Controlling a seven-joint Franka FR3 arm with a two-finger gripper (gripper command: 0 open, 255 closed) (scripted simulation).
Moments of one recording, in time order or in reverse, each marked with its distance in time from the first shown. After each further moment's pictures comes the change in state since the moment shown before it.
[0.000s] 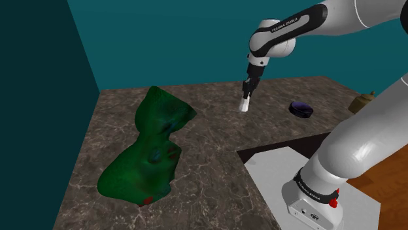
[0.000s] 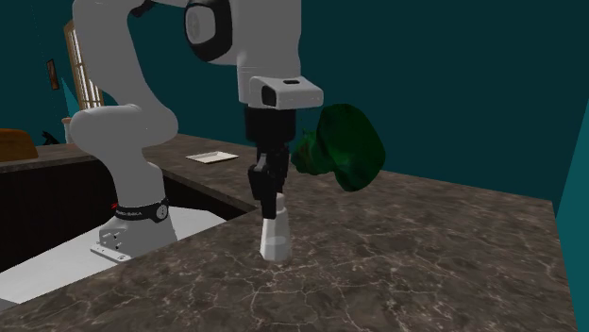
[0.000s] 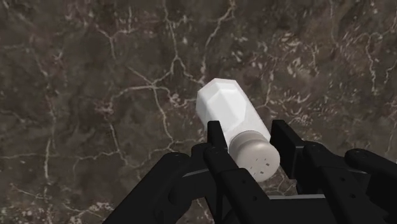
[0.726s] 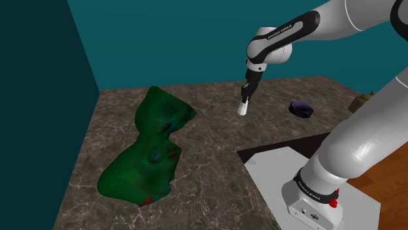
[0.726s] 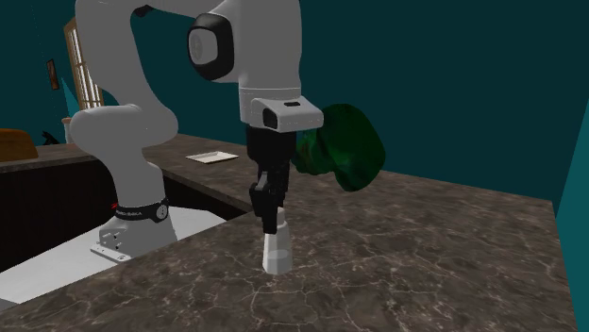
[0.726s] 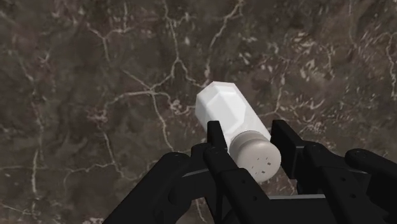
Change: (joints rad) arm 0.003 0.041 -0.004 -0.033 0.014 0.072 -0.013
